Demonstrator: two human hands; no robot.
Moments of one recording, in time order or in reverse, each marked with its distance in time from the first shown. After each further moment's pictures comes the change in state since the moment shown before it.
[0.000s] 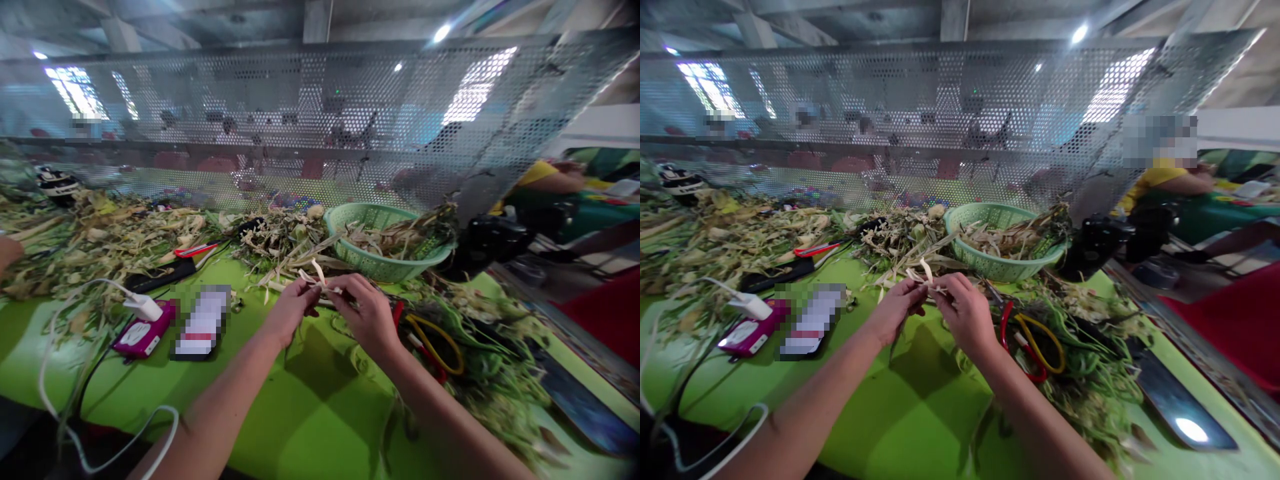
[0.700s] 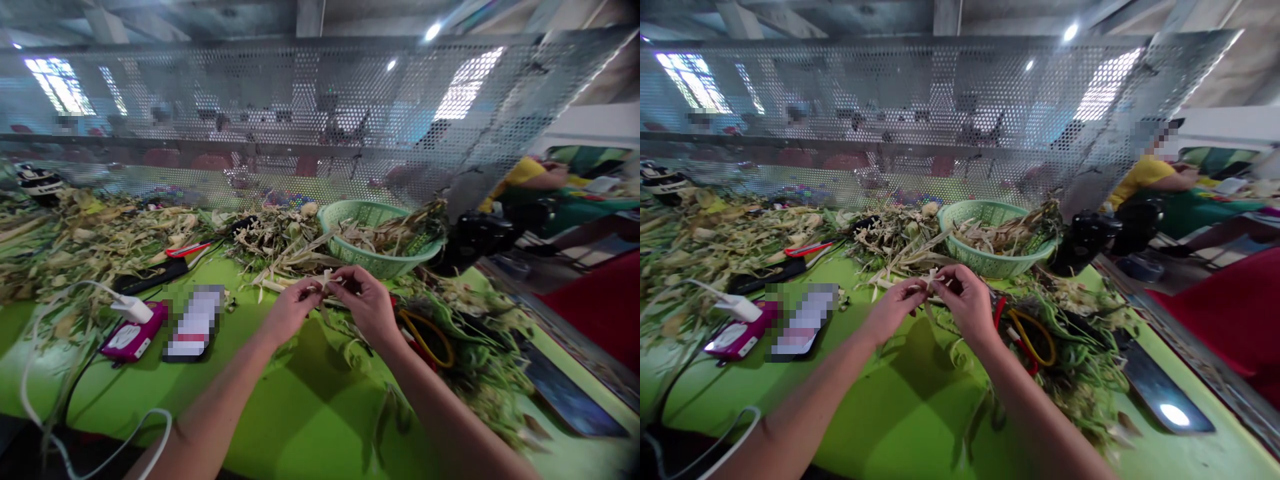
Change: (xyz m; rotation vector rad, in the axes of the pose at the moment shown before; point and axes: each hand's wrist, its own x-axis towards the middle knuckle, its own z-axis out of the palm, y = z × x) left_hand -0.007 0.009 0.003 0.342 -0.119 0.130; right_hand 0.005 0.006 -0.001 0.337 0.122 0.293
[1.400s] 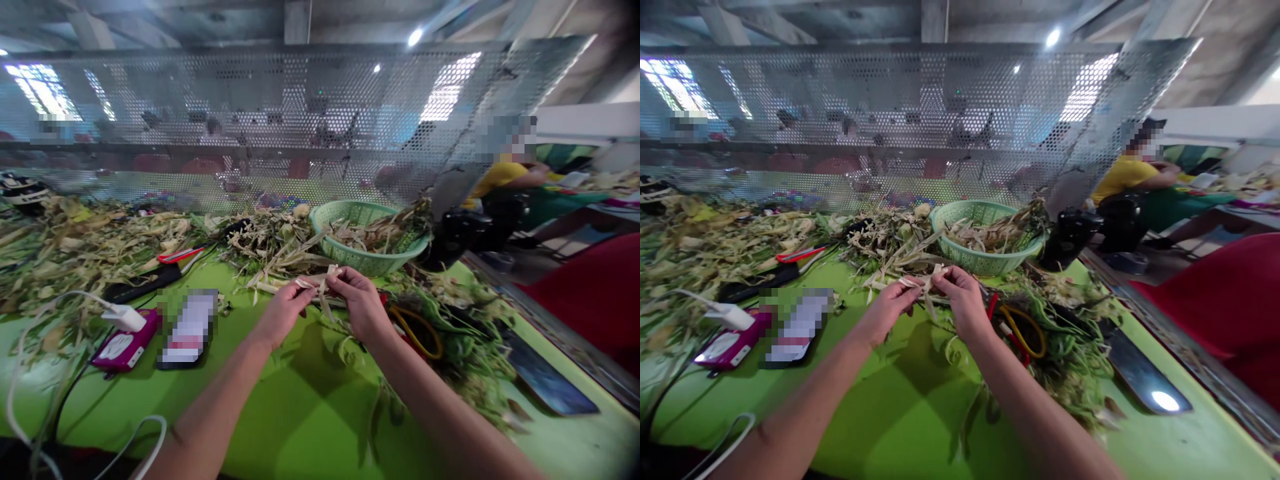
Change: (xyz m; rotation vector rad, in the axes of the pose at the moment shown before) left_hand 0.002 -0.004 0.002 -0.109 0.036 -0.047; right_hand 0.003 0.007 0.004 0.513 0.024 0.282
